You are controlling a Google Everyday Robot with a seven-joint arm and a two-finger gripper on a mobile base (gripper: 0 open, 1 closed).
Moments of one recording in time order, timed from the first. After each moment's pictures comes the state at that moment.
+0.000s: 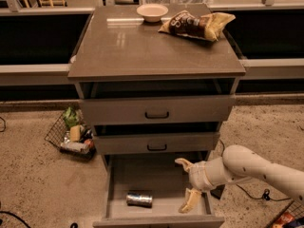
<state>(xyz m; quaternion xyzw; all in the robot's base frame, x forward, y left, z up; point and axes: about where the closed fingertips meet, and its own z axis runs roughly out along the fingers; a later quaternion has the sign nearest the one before) 0.453 -0.094 0.483 -0.65 0.65 0.25 0.30</state>
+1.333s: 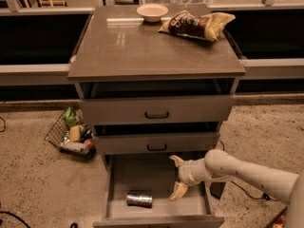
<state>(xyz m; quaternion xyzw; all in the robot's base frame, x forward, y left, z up) 0.529 -0.078 0.378 -0.64 0.67 0.21 0.32</state>
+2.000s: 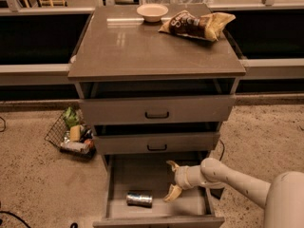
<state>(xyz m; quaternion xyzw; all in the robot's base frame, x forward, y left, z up) 0.556 -0.064 0.291 -0.59 0.68 0.25 0.35</state>
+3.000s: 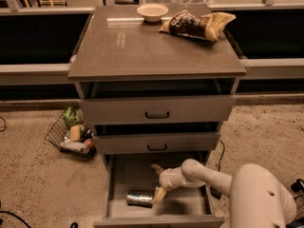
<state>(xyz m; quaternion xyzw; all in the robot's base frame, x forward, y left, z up) 0.573 -0.001 0.219 -0.62 0.65 0.27 0.34</state>
